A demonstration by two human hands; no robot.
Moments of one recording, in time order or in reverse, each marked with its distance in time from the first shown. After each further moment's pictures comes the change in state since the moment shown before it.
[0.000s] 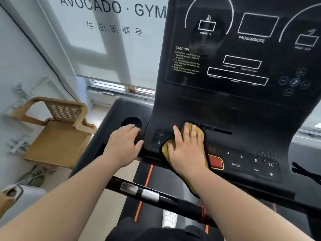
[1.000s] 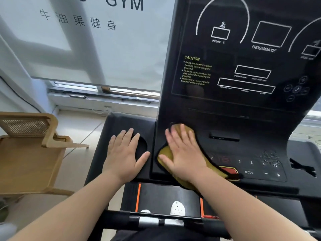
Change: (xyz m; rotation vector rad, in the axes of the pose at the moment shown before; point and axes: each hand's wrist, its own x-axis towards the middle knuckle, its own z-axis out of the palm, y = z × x) left_hand 0.063 -0.066 0.021 -0.011 -0.082 0.178; right_hand 0.056 -0.045 -0.011 -0.168 -0.194 -0.045
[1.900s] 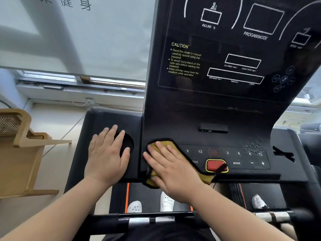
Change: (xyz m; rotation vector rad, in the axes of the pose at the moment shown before) left_hand 0.001 -0.001 0.004 -0.048 0.058 -0.015; right_hand -0.046 -0.005 0.032 -0.076 0.065 -0.292
